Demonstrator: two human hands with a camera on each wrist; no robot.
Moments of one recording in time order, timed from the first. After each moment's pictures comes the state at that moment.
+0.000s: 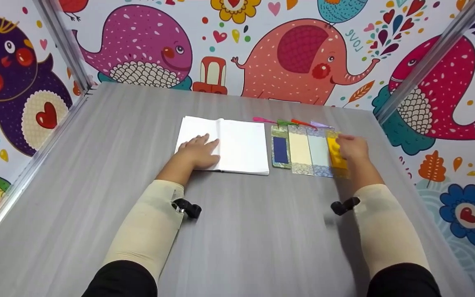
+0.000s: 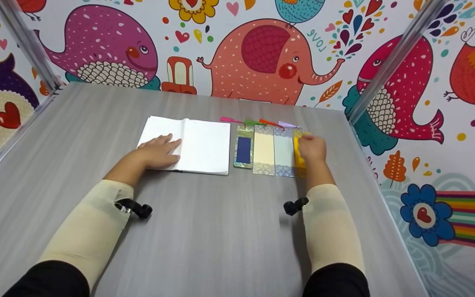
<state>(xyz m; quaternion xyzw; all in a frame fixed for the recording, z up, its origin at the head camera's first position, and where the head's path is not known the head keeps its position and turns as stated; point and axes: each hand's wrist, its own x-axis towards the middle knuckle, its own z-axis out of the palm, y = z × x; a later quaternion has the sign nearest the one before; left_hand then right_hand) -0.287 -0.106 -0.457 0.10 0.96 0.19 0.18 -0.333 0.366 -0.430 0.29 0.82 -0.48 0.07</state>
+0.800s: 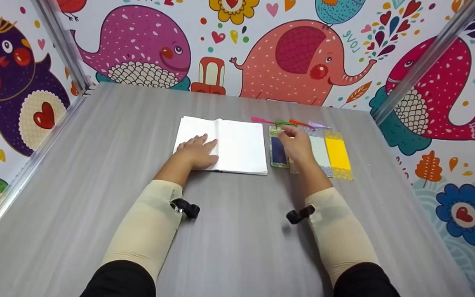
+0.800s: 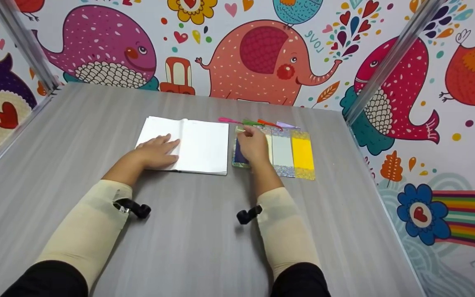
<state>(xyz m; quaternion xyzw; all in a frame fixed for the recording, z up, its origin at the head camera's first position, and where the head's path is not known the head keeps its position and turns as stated) -0.288 -0.107 -0.457 0.10 0.96 0.20 0.18 -0.314 0.214 -0.438 0.08 0.85 -0.52 -0.01</state>
